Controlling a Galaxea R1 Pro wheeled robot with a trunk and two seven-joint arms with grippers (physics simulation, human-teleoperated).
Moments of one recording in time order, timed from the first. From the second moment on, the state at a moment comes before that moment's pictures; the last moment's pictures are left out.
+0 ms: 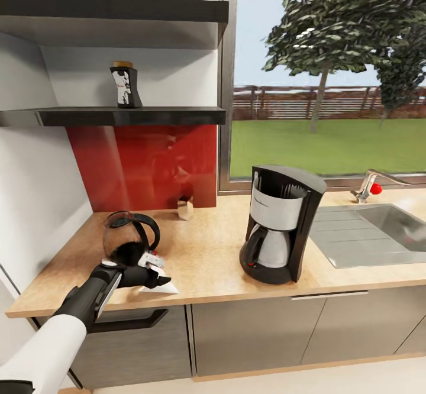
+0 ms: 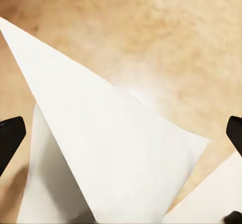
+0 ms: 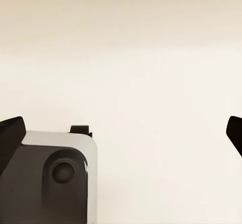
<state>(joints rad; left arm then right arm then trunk) -0.73 0.14 -0.07 -0.72 -0.18 0.49 -0.69 -0.01 -0.12 0.00 -0.34 0.00 -0.18 -0.01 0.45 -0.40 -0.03</state>
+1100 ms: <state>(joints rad) -0.70 0.14 -0.11 -0.72 -0.15 0.49 -0.71 -0.01 -0.12 0.01 -0.34 0.00 -0.18 -0.01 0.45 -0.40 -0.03</state>
